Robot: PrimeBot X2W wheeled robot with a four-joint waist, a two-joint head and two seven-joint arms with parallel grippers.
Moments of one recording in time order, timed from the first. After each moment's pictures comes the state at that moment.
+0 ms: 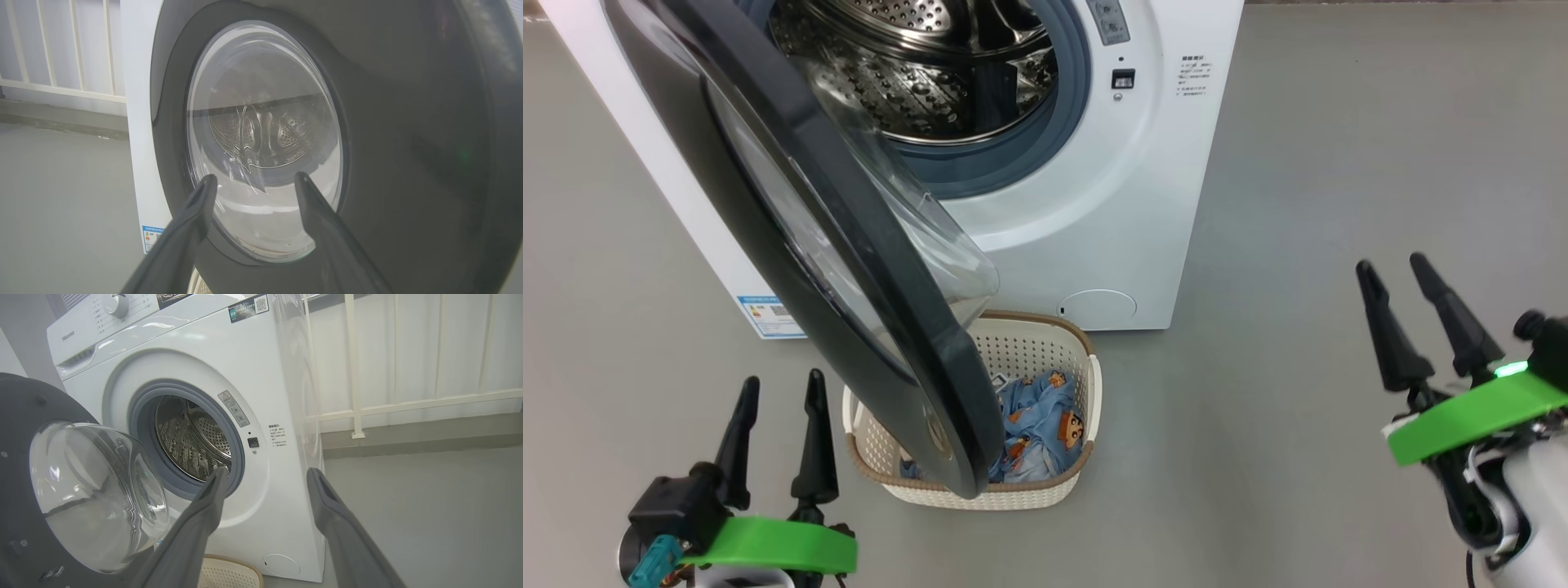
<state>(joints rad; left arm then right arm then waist) -0.16 0.08 -0.10 0.24 -0.36 -0.06 -0.26 -0.31 -0.40 0.28 0.26 0.73 0.13 -0.25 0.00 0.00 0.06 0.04</state>
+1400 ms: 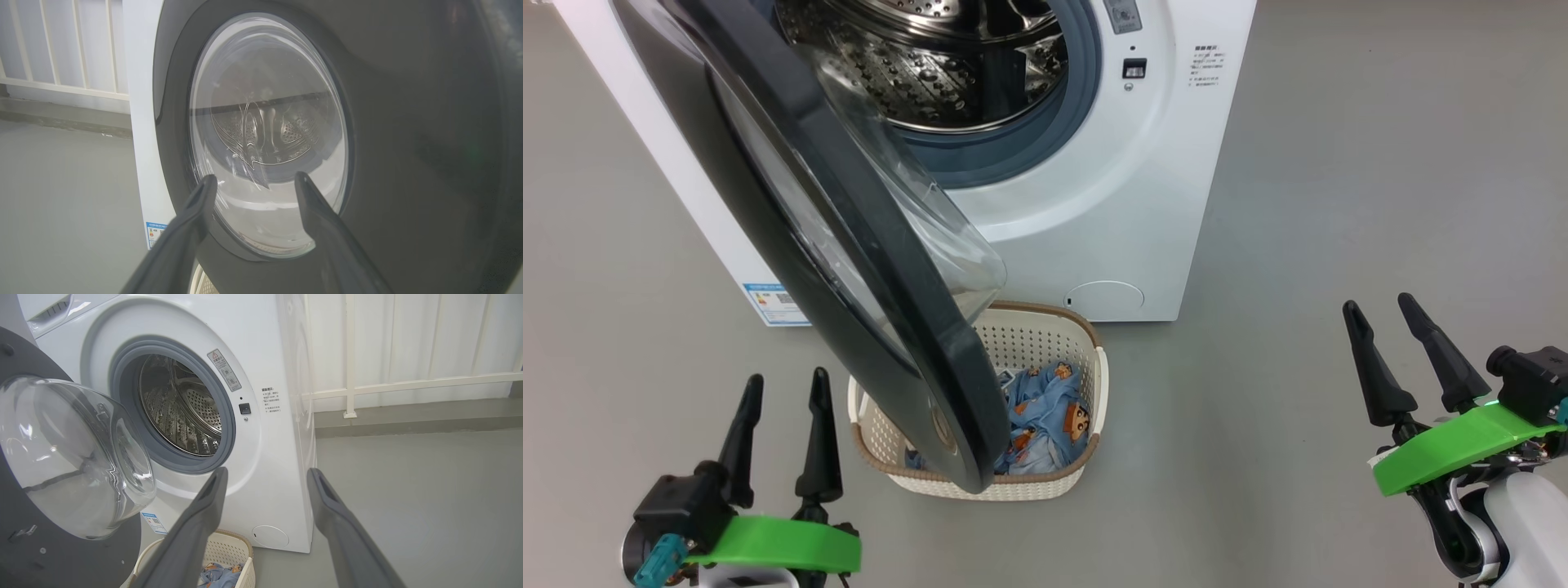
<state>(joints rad) -0.16 0.08 -0.11 0.24 -0.36 -0.05 -0.26 -0.25 -0.34 0.25 0.31 0.61 0.13 -0.25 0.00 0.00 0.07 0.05</state>
